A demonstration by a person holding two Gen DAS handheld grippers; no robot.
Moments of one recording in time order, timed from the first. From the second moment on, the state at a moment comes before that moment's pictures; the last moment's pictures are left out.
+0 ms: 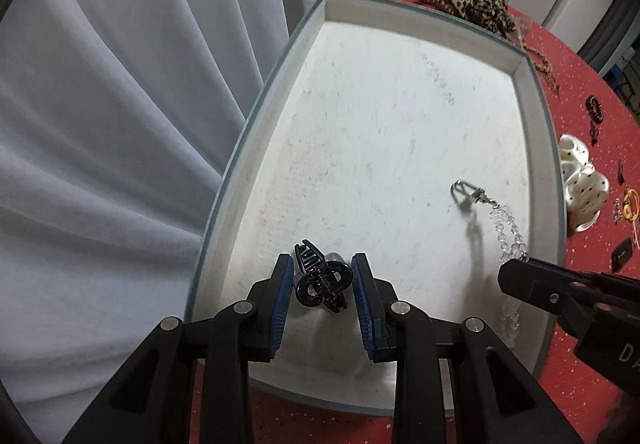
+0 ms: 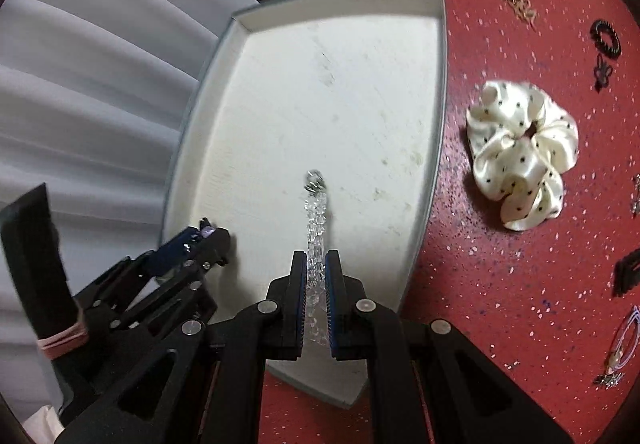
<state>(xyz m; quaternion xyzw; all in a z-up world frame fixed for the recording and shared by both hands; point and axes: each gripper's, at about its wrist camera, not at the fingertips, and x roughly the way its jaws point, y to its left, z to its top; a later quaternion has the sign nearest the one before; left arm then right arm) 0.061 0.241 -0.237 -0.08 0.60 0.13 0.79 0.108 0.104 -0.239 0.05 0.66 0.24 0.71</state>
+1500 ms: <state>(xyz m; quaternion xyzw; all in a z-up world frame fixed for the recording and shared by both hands) 0.045 0.116 -0.143 0.02 0.57 -0.01 0.82 0.028 -0.146 -0.159 0.16 0.62 0.01 0.76</state>
